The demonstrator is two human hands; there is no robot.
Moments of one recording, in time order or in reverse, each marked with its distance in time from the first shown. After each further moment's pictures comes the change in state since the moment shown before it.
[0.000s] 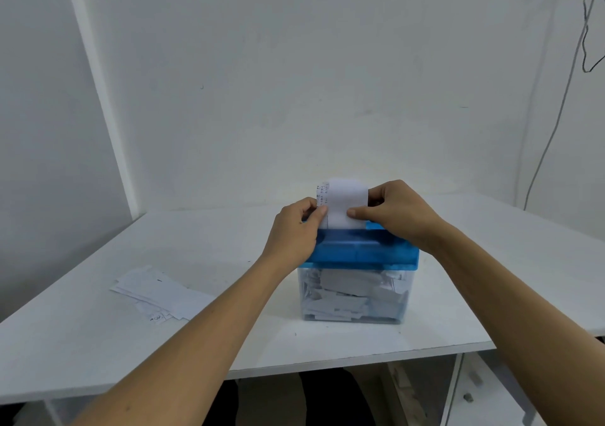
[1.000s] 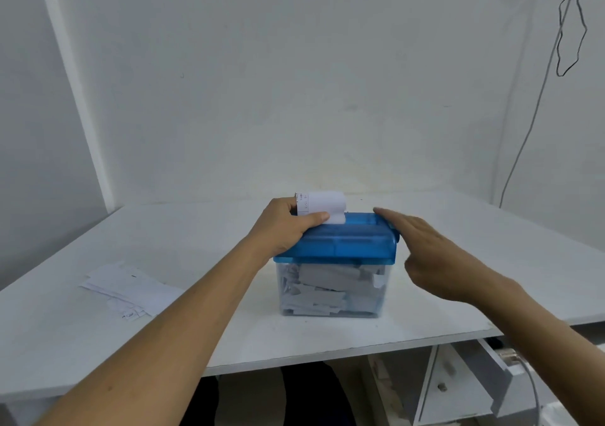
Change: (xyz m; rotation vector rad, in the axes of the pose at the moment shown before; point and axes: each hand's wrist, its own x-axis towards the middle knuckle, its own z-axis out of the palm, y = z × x) left_hand 0.006 0.012 0.002 -0.069 -0.173 -0.143; right_hand -0.063 0.073 -0.036 -0.540 -0.168 -0.128
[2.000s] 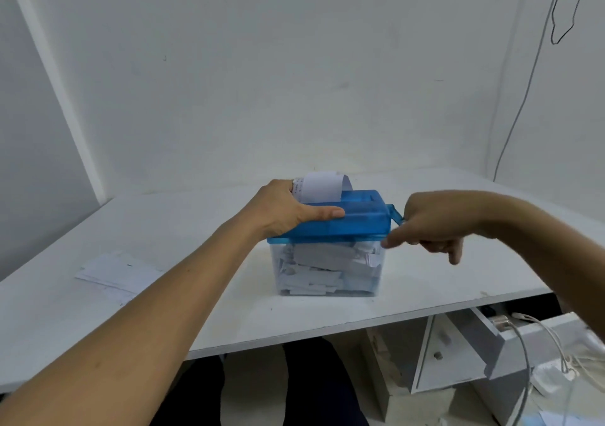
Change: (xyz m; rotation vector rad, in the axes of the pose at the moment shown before) left_hand -0.007 0.011 -0.004 0.251 -0.144 -0.014; right_hand 0.002 -0.039 -0.059 0.060 -0.448 0.338
